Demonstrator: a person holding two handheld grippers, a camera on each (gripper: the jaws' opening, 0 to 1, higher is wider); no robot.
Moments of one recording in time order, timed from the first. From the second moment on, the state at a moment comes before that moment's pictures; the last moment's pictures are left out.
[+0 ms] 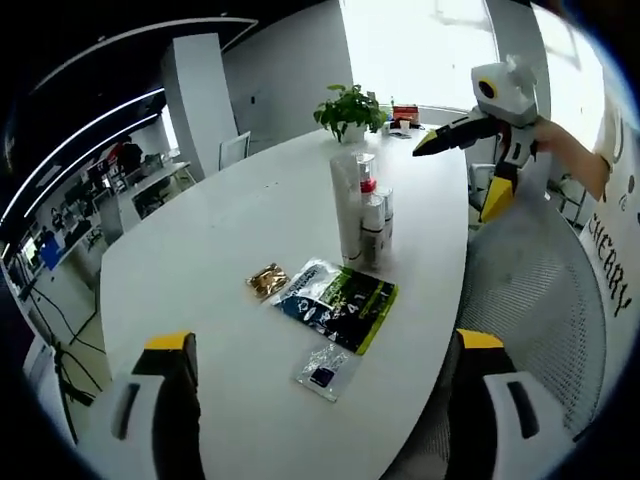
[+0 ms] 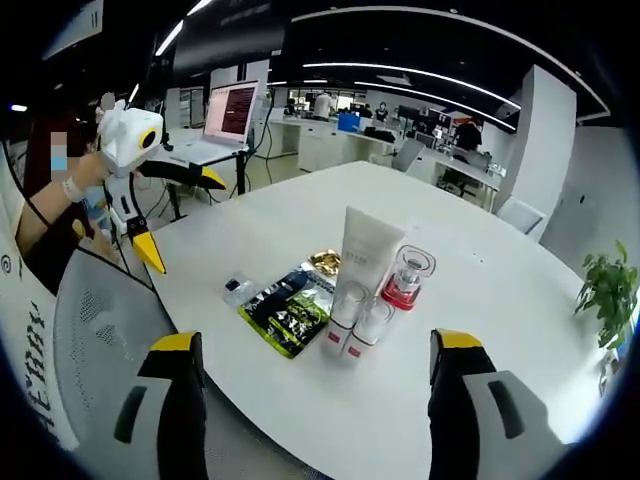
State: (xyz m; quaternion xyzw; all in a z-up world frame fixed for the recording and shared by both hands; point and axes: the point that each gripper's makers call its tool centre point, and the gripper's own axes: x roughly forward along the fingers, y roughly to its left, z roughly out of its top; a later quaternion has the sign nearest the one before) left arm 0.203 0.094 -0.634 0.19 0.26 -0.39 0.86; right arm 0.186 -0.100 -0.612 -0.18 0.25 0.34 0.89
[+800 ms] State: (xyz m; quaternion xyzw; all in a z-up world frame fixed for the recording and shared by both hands) left arm 0.236 0.073 -0.641 0.20 0.26 -0.43 0.84; right arm 0.204 -0.111 -0.615 -0.18 0.26 0.33 0.89
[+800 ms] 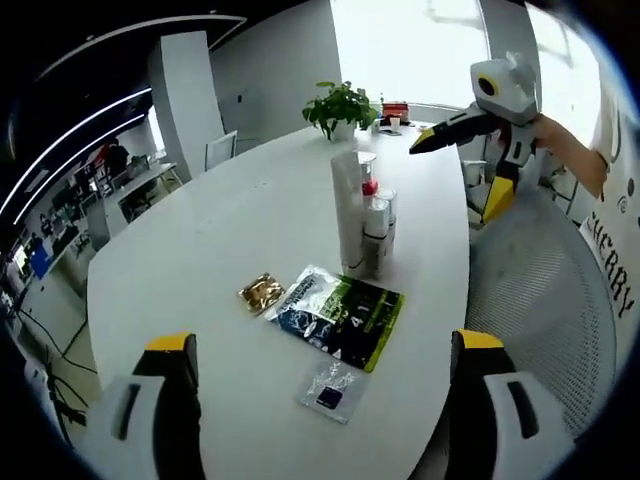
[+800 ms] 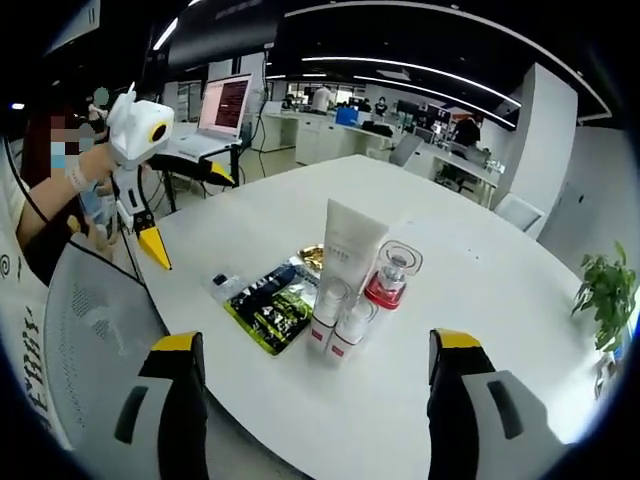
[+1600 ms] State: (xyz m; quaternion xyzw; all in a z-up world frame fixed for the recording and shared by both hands) left arm 0.291 0.048 -0.652 0.28 0.26 -0.50 0.78; right arm 0.212 -0.115 -0.631 -0.16 0.29 0.32 0.89
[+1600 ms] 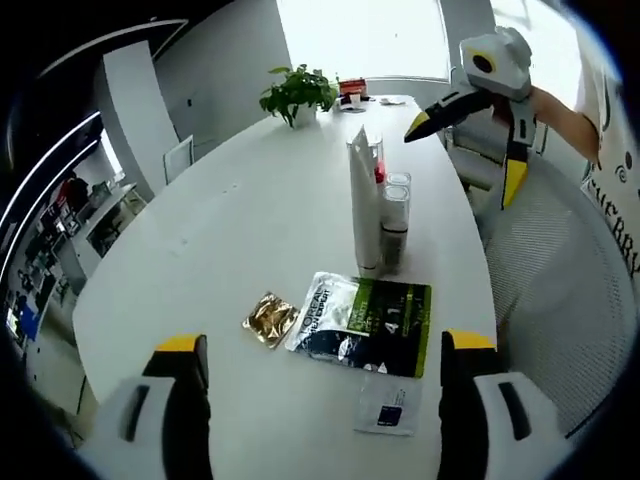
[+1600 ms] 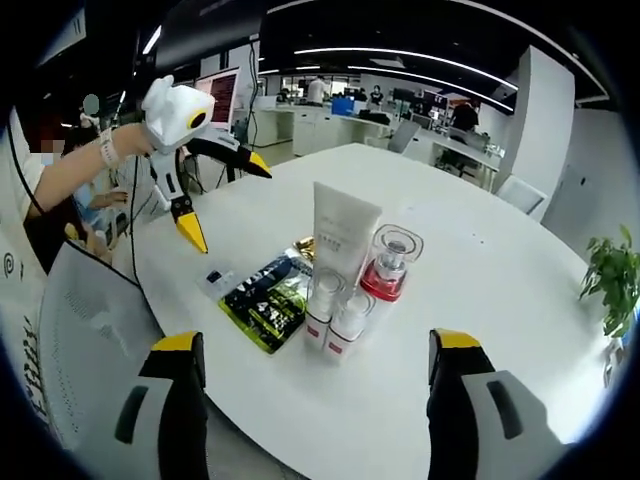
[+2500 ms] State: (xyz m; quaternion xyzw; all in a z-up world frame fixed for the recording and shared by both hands) left arm 0.354 0.036 -0.685 0.35 0.26 -0.54 0.71; right arm 0.212 -0.118 -0.640 -0.14 0.31 0.30 0.89
